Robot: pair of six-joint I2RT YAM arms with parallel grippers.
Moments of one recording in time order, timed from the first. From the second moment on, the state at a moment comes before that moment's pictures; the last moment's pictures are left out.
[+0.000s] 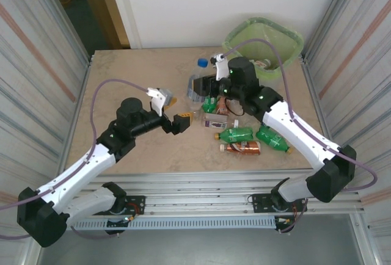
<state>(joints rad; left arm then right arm) -0.62 0.98 0.77 0.02 0.35 -0.15 0.63 1.40 1.38 -0.34 -0.22 0.38</state>
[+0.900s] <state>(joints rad) -0.62 0.94 0.70 0.01 0.24 -0.16 0.07 1.60 1.79 -0.51 -0.16 0.35</state>
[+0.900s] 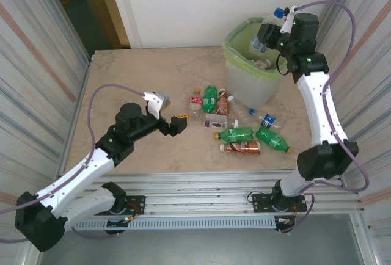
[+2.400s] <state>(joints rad) -0.58 0.83 0.63 -0.09 0.02 -0.33 0.05 1.91 2.03 -0.75 -0.20 0.30</state>
